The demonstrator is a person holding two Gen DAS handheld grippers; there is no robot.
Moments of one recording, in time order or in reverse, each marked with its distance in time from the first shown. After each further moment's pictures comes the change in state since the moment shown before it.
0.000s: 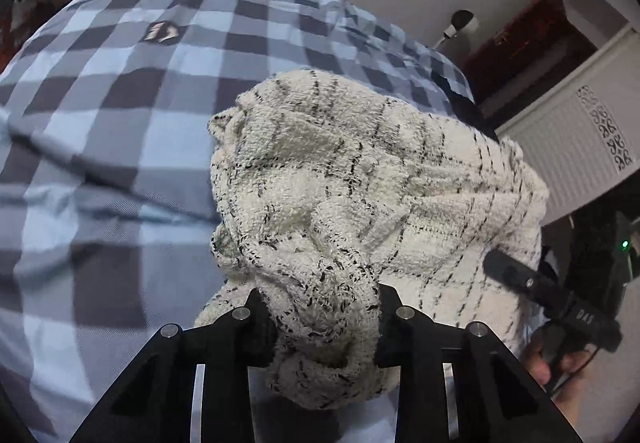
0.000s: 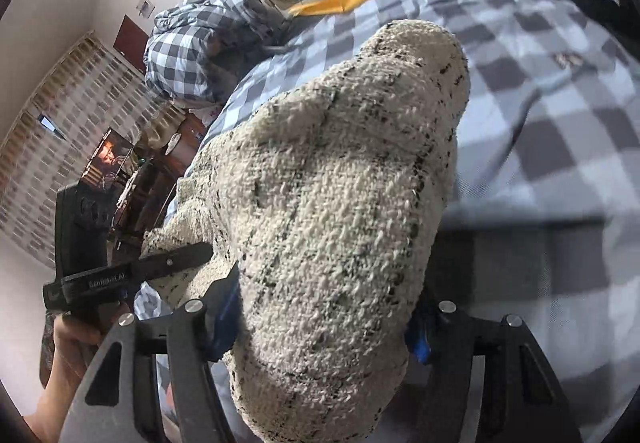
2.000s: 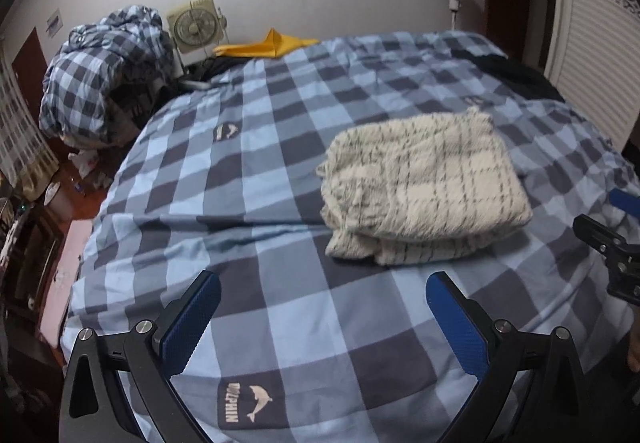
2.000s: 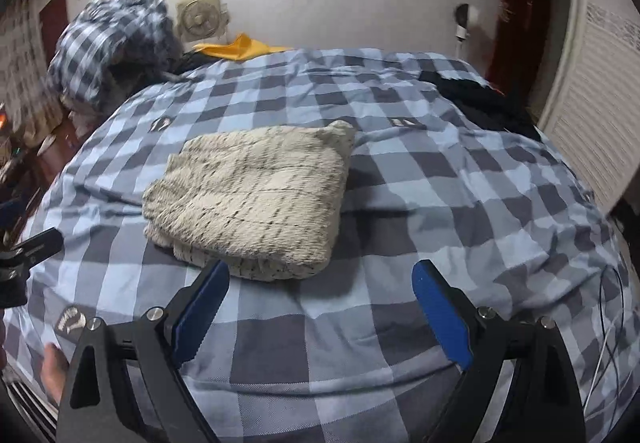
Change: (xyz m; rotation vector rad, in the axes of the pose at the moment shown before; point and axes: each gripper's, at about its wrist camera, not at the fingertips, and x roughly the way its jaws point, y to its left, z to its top) left arm -0.066 -0.073 -0.089 0.387 -0.173 0.495; right arm -0.065 0.012 -0.080 -0.144 -0.219 -0.608
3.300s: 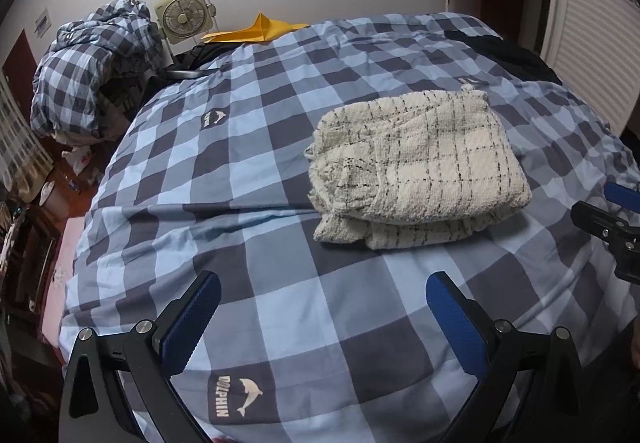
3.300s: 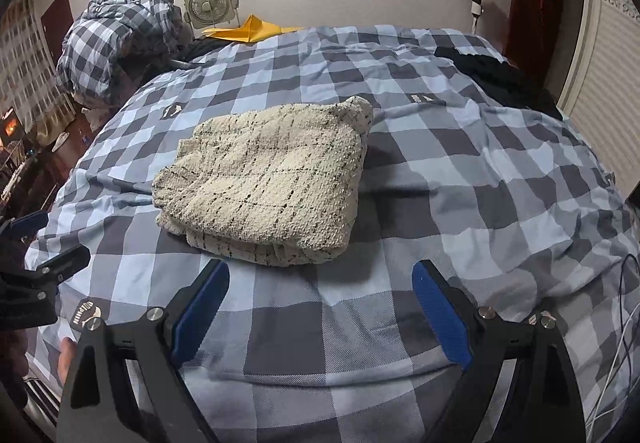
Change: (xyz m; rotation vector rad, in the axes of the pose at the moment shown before) left arm 0.009 -0.009 -0.002 0.023 0.043 -0.016; right arm 0.001 -0.009 -0.005 0.059 0.087 0.073
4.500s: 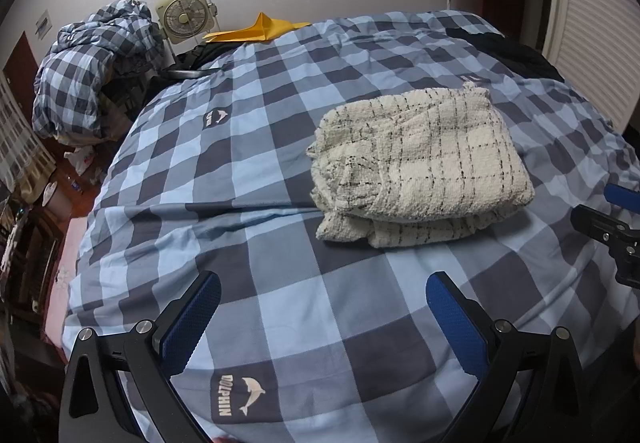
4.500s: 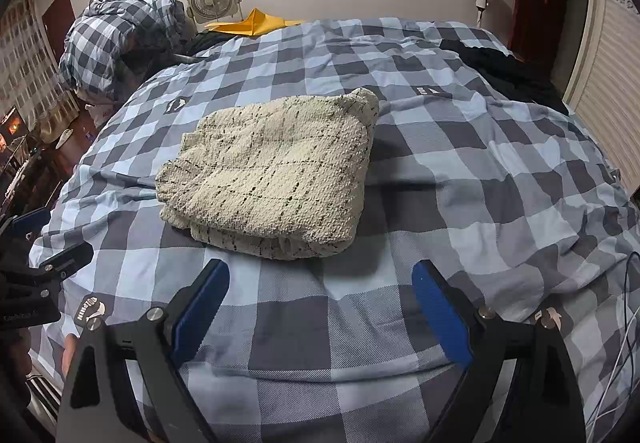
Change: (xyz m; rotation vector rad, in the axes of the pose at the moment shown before) left arm 0.001 0.003 -0.002 0.009 0.003 0.007; right arm 0.002 0.001 -0.001 -0.007 0.022 0.016
